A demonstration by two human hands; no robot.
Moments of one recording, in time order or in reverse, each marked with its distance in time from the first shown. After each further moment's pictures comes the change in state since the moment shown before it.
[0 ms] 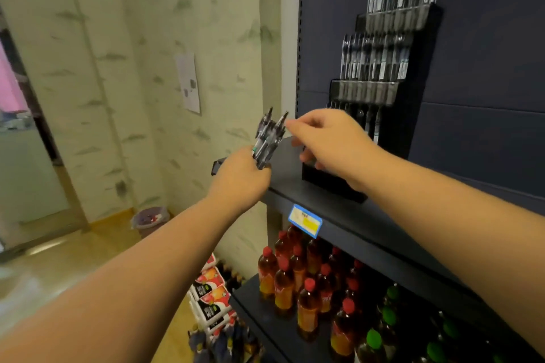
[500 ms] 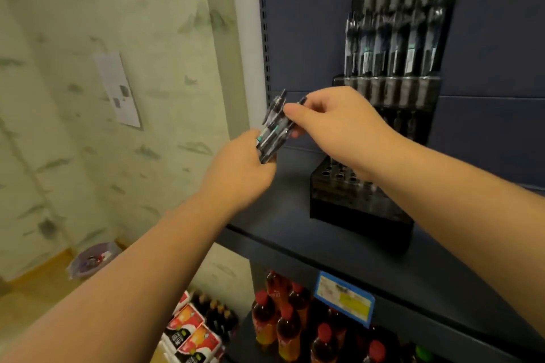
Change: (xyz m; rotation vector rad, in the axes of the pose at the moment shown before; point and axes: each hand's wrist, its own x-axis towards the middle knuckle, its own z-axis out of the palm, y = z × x) left_hand 0.147 -0.038 0.037 -0.031 -0.090 0.312; right_hand 0.115 0.023 0.016 -0.172 0.245 0.053
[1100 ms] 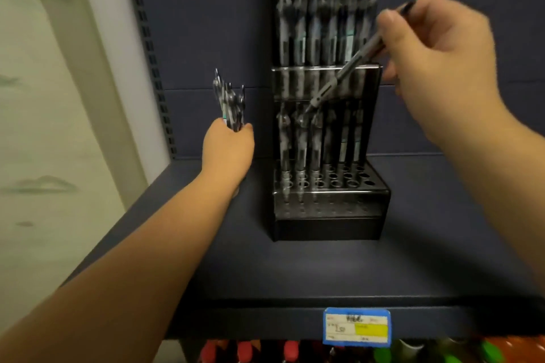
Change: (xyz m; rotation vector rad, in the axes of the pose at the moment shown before) left_hand 0.101 0.009 0.111 -0.845 -0.180 -0.225; right_hand -0.014 0.018 -0.074 -0.321 0.745 -0.107
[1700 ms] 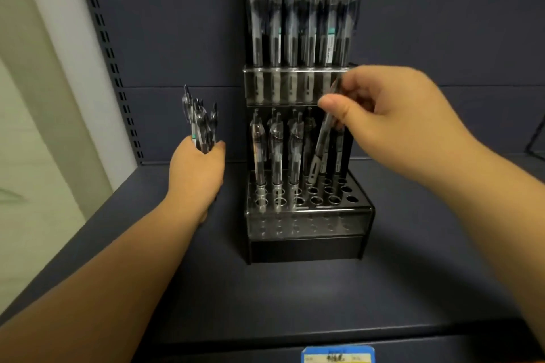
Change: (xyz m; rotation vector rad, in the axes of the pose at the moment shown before) left_hand 0.000 -0.019 0.005 -0.010 -0.012 -0.052; right_hand -0.014 0.013 0.001 -0.441 -0.396 0.019
